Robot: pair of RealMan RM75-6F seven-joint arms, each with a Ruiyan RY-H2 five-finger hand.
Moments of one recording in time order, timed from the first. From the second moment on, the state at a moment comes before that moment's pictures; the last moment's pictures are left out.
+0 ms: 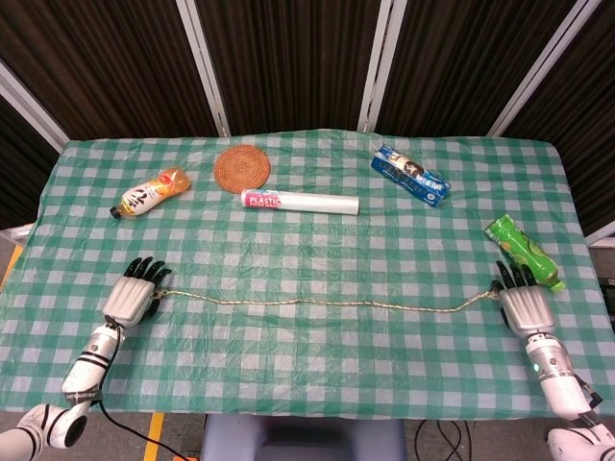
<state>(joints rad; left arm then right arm) -0.50 -1.57 -0.03 -1.00 1.40 1.03 0.07 0.33 -1.44 0.04 -1.01 -1.34 1.03 -0.23</state>
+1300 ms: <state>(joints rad) -0.33 -1.31 -0.02 -1.33 1.48 1.33 0.00 0.23 -1.28 0.04 -1.29 -1.35 1.21 -0.18</state>
